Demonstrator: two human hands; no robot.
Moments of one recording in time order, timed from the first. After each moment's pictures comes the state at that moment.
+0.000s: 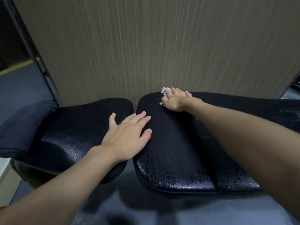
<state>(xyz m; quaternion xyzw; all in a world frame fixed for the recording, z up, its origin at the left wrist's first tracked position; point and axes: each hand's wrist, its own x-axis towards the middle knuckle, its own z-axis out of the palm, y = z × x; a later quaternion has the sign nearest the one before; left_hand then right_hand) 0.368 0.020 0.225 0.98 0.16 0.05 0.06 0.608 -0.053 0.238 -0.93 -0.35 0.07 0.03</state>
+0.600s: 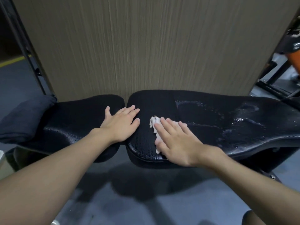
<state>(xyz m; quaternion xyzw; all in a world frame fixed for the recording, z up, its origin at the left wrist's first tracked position) 0.361 0.010 0.237 0.98 0.17 0.02 0.06 0.417 -0.205 0.245 -0.88 -0.47 0.06 -0.01</state>
